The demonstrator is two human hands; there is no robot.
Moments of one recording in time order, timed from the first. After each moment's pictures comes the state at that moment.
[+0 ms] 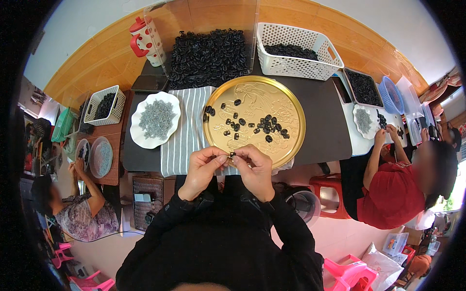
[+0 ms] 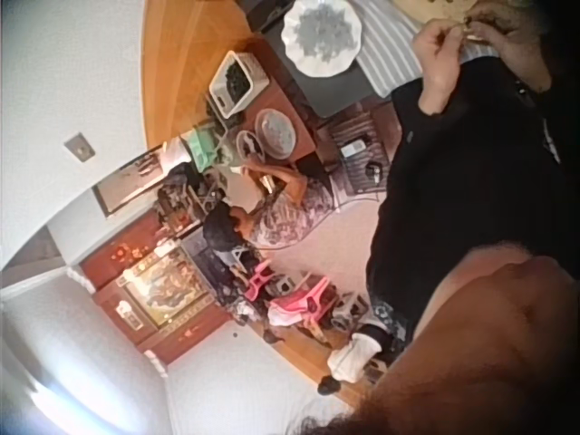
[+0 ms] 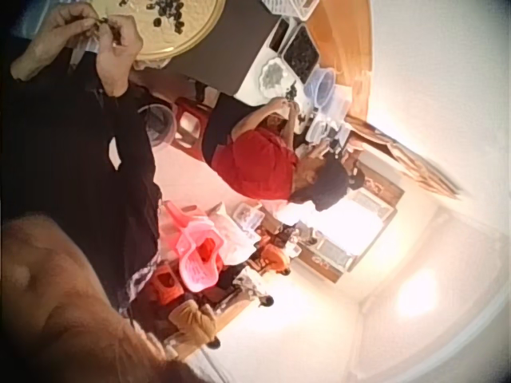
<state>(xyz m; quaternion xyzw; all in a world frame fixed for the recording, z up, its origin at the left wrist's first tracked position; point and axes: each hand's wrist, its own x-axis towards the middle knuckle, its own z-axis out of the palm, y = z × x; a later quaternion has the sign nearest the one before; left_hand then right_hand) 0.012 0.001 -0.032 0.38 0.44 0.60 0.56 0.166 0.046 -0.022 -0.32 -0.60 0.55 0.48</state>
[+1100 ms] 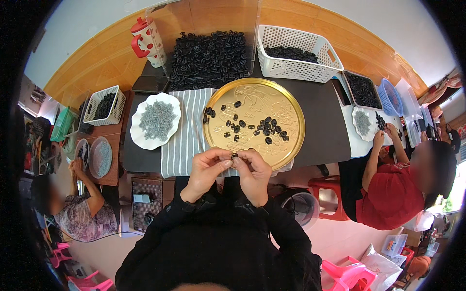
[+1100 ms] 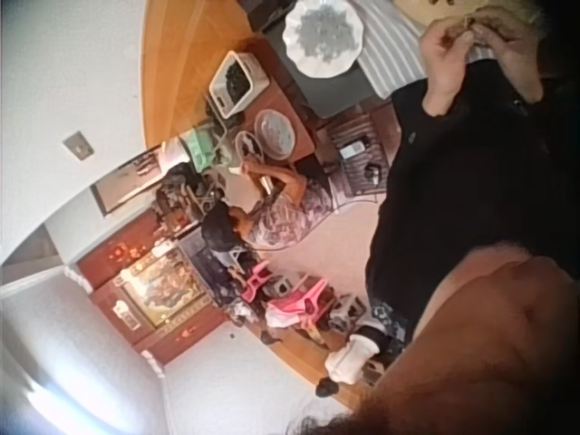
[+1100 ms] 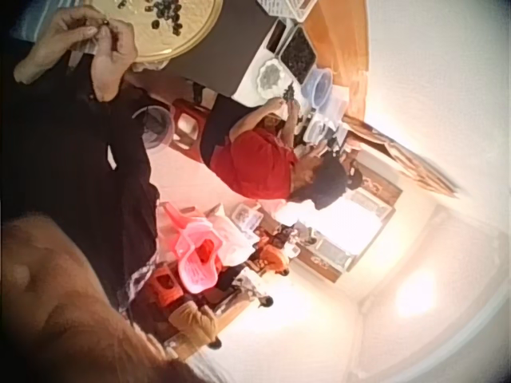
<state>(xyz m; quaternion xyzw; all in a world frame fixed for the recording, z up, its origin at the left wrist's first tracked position) 0.024 0.002 -0.023 0.35 0.36 0.64 0.58 0.155 0.032 -0.029 -0.34 -0.52 0.57 0.55</state>
